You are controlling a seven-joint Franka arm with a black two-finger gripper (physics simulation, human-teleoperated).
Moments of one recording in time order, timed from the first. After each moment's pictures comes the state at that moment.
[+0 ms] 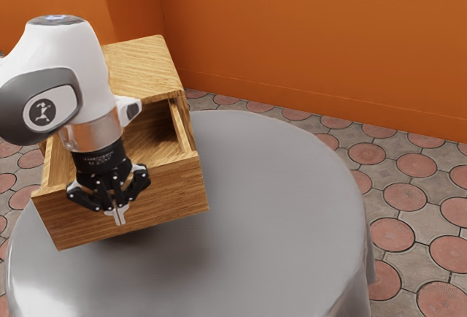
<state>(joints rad) 0.25 -0.72 -0.47 -2.37 -0.32 1.65 -0.94</state>
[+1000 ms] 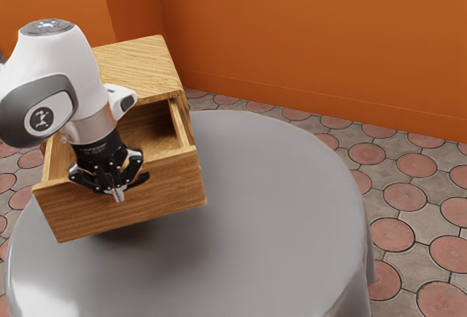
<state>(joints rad) 0.16 -0.65 -0.33 -2.44 -0.16 1.90 -0.81</state>
